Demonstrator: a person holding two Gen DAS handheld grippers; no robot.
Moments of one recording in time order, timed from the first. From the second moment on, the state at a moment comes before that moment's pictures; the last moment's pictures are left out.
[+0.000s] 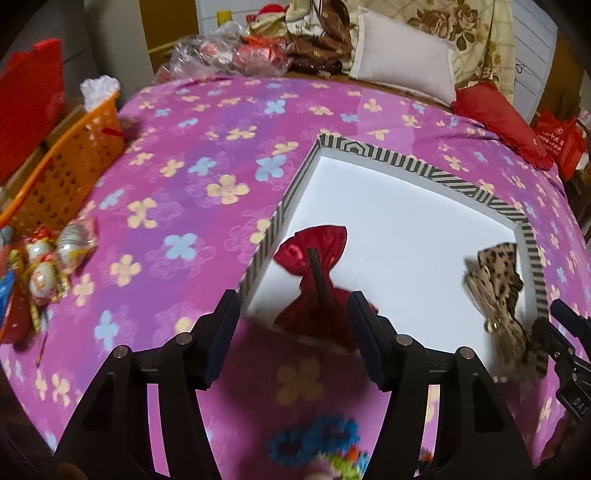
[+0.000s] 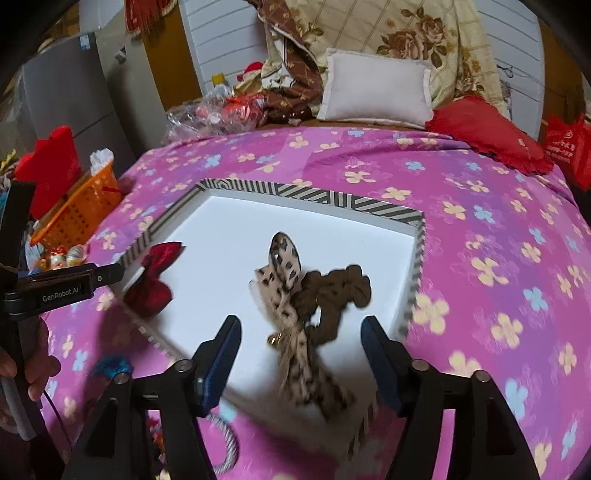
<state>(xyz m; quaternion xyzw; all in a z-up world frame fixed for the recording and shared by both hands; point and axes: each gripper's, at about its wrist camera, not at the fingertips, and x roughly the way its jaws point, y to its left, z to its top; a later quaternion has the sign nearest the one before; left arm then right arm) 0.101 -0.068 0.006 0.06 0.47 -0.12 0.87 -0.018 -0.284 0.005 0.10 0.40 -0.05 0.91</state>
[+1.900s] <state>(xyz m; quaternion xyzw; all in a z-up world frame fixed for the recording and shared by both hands) -0.050 0.003 -0.024 0.02 0.48 -0.14 0.86 -0.129 -0.209 -0.019 0.08 0.41 -0.01 0.91</state>
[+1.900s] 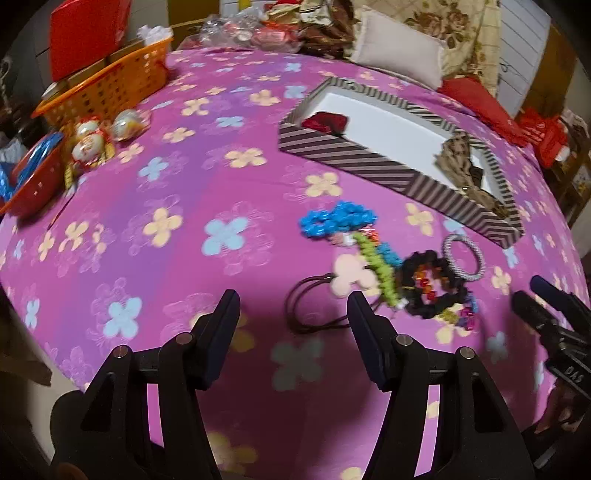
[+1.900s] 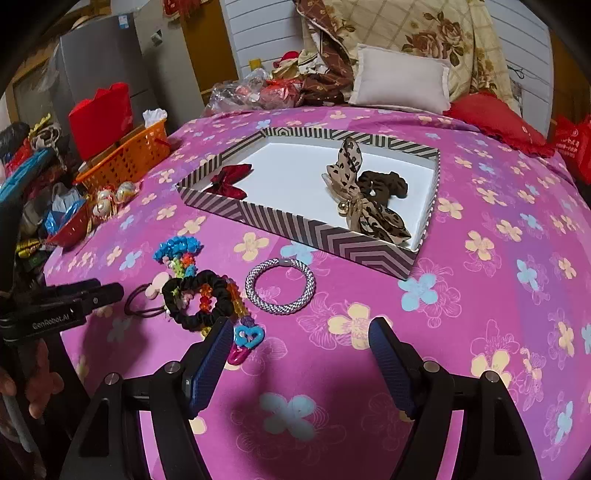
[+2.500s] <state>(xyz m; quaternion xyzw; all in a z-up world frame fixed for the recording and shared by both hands) -0.046 -0.072 -0.036 0.09 0.48 -0.23 0.84 -0.132 -0.226 -0.026 0.08 0.42 -0.02 0.90</state>
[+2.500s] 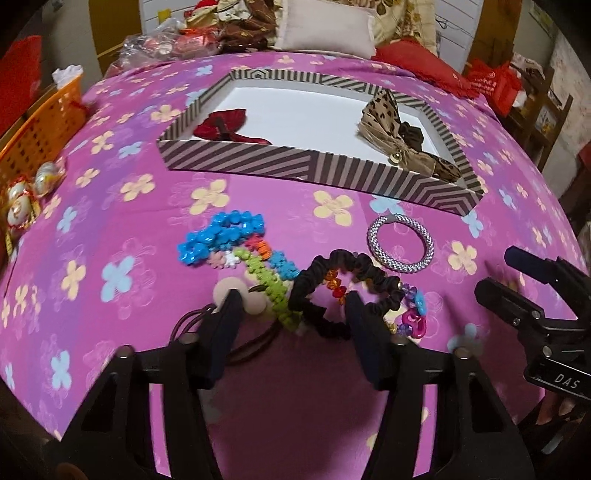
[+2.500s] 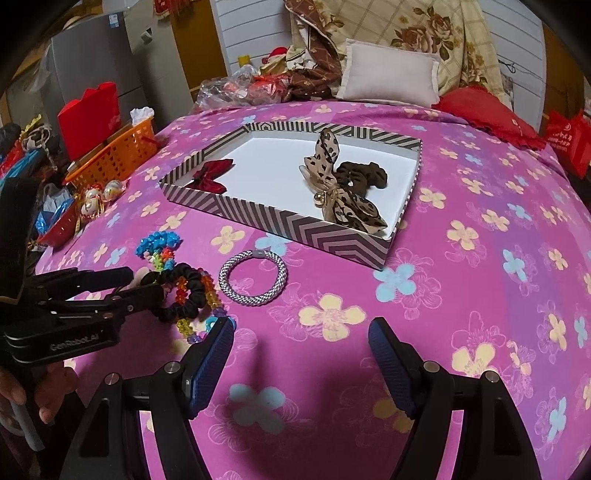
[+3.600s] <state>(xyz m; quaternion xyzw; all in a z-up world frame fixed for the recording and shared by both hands) -0.043 -0.058 0.000 0.04 0.46 -0.25 0.85 -0.103 -0.229 -0.020 0.06 0.41 -0.02 0.91</state>
